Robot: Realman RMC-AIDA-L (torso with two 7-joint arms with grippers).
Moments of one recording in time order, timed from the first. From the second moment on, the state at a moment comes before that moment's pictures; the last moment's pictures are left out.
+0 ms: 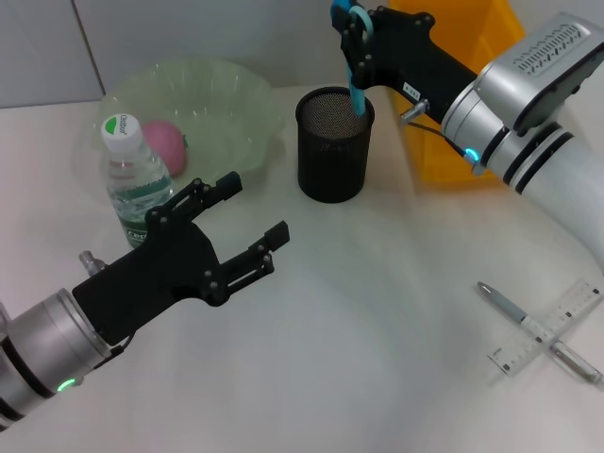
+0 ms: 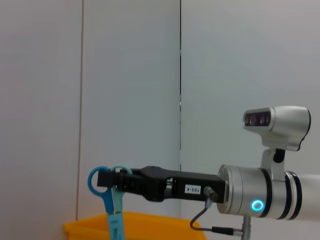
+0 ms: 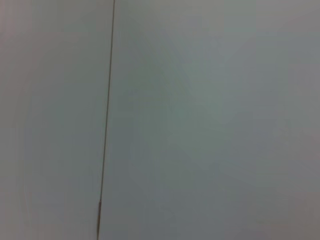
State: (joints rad) left arm -0.28 -2.05 1.84 0.53 0.54 1.30 -0.65; right arm 0.84 2.09 -0.27 0.01 -1.47 -1.14 0.39
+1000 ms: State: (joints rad) left arm -0.33 -2.05 1.83 0.48 0.54 1.29 -0.67; right arm 0.81 2.09 -0.27 0.01 -1.48 -1.24 0.44
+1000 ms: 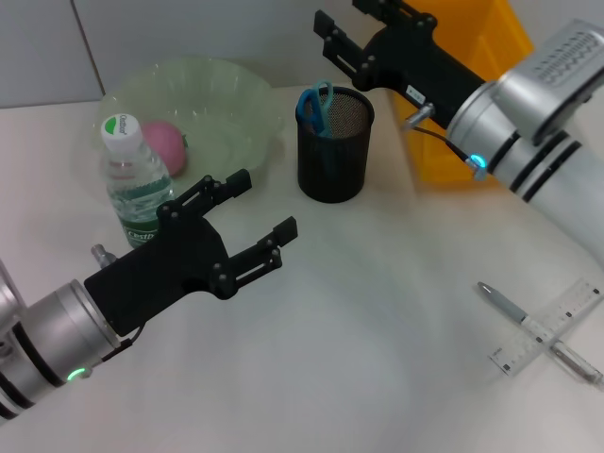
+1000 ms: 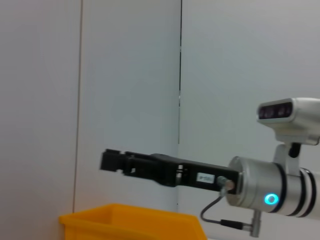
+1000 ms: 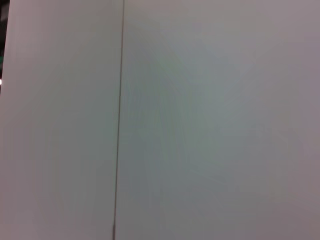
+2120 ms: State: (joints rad) left arm -0.33 -2.01 1.77 0.49 0.90 1.35 -0.84; right arm 0.67 1.89 -0.79 -1.21 -2.14 -1.97 1.74
